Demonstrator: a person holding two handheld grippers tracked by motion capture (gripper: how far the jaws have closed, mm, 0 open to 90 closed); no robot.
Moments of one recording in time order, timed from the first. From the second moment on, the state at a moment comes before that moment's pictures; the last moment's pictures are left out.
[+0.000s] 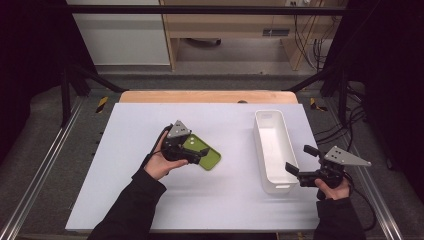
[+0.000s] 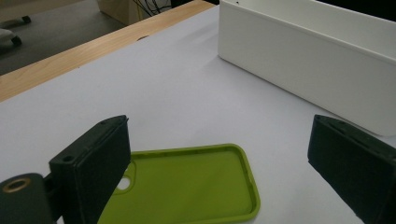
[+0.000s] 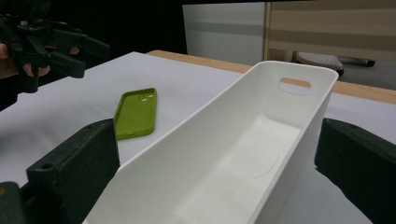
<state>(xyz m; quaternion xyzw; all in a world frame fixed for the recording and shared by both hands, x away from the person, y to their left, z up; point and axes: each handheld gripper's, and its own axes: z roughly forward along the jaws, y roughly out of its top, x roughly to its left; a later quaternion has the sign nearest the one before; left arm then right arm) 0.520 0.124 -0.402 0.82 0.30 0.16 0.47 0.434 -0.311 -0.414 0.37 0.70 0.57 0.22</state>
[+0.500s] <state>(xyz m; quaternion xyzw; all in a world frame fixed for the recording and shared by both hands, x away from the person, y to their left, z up) 0.528 0.105 -0.402 0.82 0.30 0.17 0.46 0.434 -0.311 -0.414 0.37 0.70 0.58 0.21</state>
